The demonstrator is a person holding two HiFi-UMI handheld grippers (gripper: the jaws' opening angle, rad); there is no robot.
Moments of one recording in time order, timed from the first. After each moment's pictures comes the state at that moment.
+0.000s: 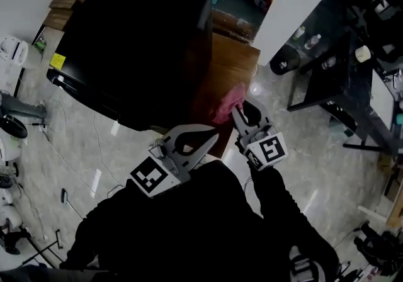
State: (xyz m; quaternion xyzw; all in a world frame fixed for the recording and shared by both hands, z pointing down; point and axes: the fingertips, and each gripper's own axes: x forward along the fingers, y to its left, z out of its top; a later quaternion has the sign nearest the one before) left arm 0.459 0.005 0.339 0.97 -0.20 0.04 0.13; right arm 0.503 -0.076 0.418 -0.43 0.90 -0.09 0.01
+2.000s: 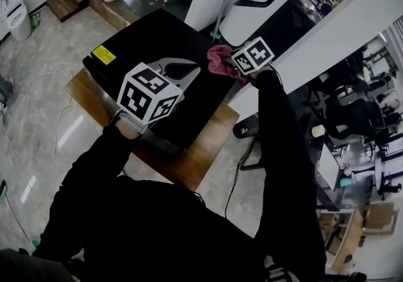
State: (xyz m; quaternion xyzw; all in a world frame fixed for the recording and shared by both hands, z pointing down) left arm 0.235 -0.173 0.195 0.93 -0.37 0.06 0.06; right arm 0.330 -0.335 0.300 -0.25 0.83 -0.02 -0.50
